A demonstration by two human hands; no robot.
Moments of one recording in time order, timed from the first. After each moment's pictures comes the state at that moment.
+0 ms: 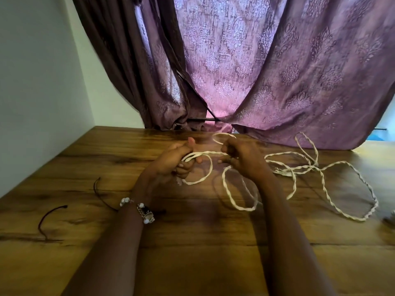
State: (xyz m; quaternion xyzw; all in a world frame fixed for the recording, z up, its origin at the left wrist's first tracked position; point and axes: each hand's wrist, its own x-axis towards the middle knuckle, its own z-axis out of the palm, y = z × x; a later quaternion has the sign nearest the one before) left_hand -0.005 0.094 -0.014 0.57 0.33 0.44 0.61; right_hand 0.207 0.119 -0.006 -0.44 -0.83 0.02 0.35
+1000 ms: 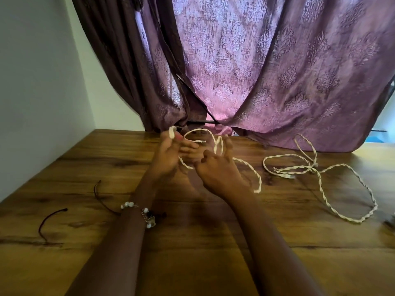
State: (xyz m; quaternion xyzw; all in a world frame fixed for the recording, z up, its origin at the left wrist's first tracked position) left_hand -0.011 0.113 -0.024 0.54 0.41 0.62 0.40; right_hand 0.140 0.055 0.007 -0.45 -0.85 -0.26 0.07
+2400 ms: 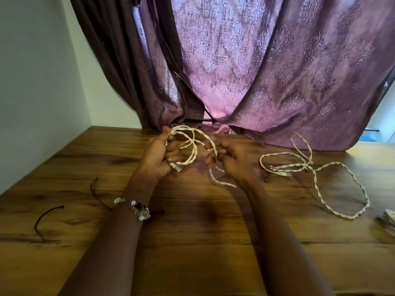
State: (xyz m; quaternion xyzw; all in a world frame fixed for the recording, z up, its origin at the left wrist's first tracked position) left_hand -0.012 0.101 -0.002 0.31 0.28 0.64 0.65; right_hand 0.177 0.094 -0.008 -0.37 -0.70 0.38 0.48
